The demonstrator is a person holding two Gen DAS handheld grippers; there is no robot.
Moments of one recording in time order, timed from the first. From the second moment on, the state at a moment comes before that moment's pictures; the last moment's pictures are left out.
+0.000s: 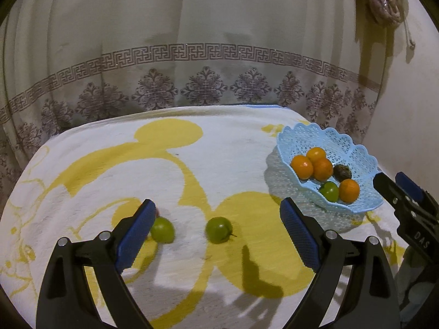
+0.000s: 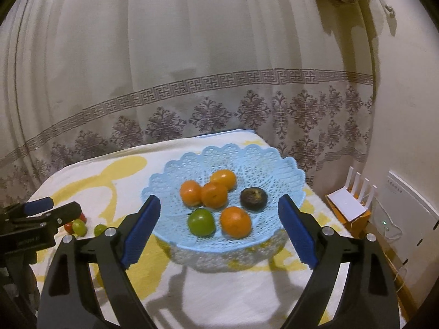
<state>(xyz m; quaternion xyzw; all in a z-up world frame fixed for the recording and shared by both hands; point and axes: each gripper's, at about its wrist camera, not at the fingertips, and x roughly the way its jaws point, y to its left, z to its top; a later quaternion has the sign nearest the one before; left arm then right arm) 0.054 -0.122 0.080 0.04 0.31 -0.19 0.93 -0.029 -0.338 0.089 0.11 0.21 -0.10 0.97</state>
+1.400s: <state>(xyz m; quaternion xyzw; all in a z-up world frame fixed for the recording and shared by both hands) 0.106 -0.033 0.021 0.05 0.39 -0.12 0.91 -0.001 -0.231 0.059 0.07 0.32 0.05 0.94</state>
